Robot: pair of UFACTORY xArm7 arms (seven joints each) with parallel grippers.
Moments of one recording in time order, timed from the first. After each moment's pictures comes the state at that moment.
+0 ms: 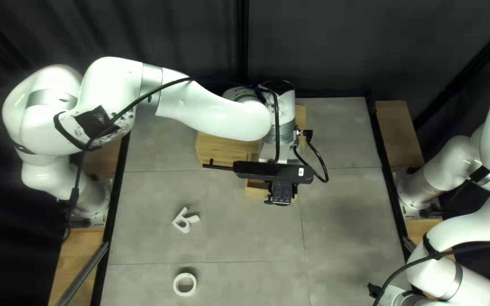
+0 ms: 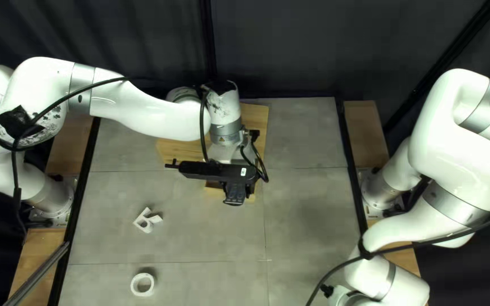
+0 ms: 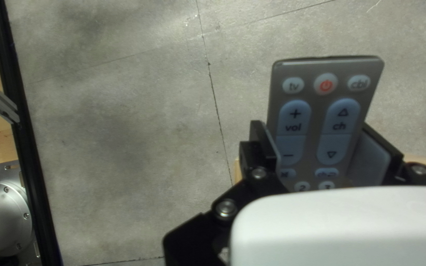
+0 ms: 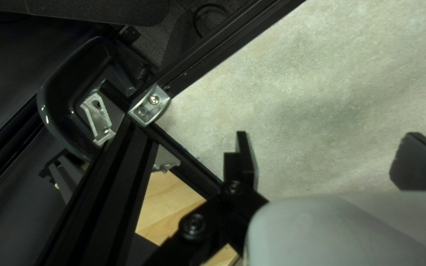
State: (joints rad) left arm 0.12 0.41 -0.05 1.55 -0.51 1.13 2.12; right arm 0.95 0.06 0.06 0.83 0.00 0.94 0.10
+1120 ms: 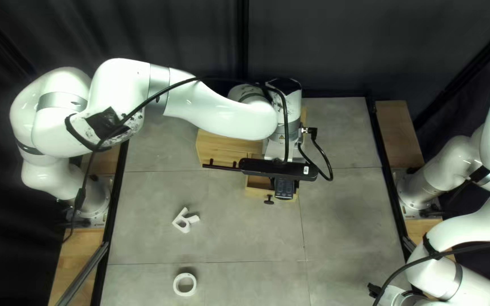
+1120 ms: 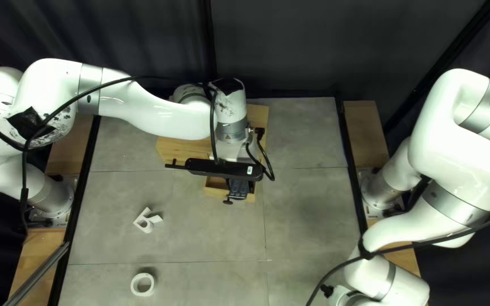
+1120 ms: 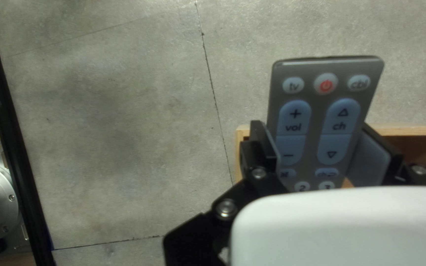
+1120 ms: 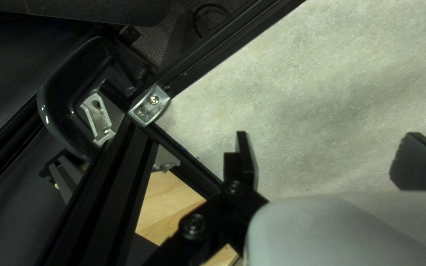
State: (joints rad) left arm 0.12 0.44 -0.03 1.59 -0.45 1.14 2.09; right arm 0.95 0.06 0.06 0.83 0.00 0.94 0.10
